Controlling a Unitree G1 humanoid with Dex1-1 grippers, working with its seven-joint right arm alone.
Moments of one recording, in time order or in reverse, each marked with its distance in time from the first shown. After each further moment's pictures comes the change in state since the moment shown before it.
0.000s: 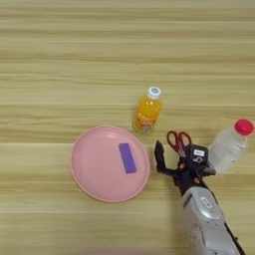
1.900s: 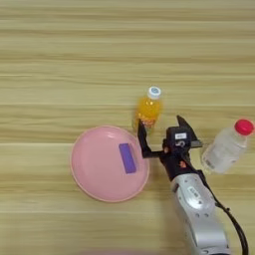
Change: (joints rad) arm 0.029 -0.022 0.188 -0.188 -0.174 -0.127 0.002
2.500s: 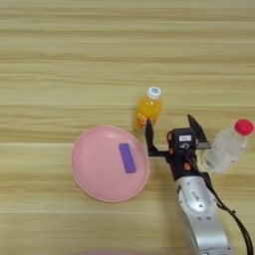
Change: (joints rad) arm -0.003 -0.014 -0.032 0.038 -0.047 -0.070 -0.080
